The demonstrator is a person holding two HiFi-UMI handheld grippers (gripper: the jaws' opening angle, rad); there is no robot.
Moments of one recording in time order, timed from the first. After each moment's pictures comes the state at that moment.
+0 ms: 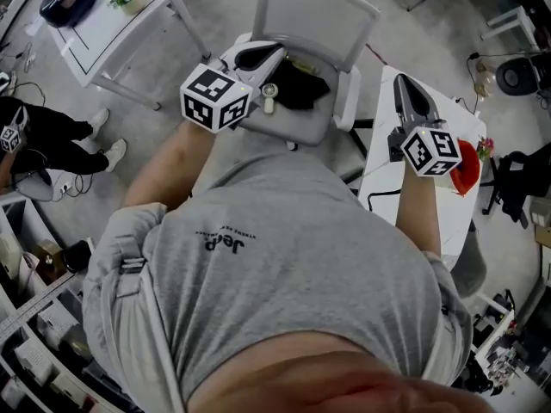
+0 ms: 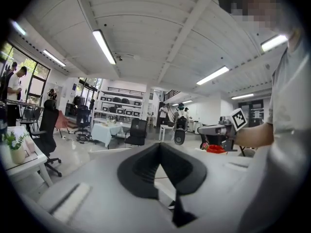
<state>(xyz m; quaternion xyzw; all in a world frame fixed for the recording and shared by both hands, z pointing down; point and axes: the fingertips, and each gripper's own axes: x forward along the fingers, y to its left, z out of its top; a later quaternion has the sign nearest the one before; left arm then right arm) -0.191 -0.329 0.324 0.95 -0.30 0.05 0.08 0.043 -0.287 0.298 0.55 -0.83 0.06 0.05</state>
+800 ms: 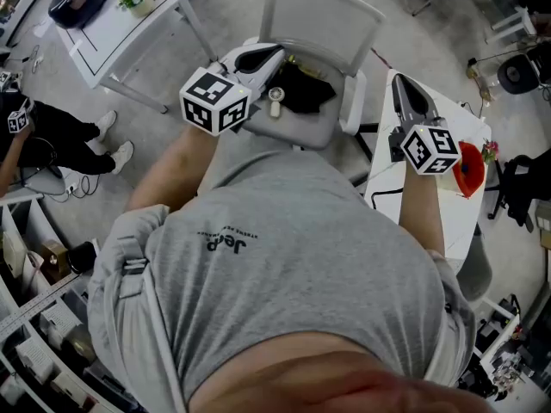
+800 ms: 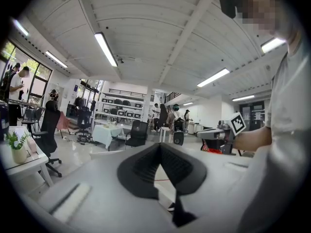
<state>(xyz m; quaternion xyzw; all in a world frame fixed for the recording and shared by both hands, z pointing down) -0.208 -0.323 0.315 0.95 -0.31 0.04 0.08 0.026 -0.289 0.303 0.54 -0.84 0.06 0.06</state>
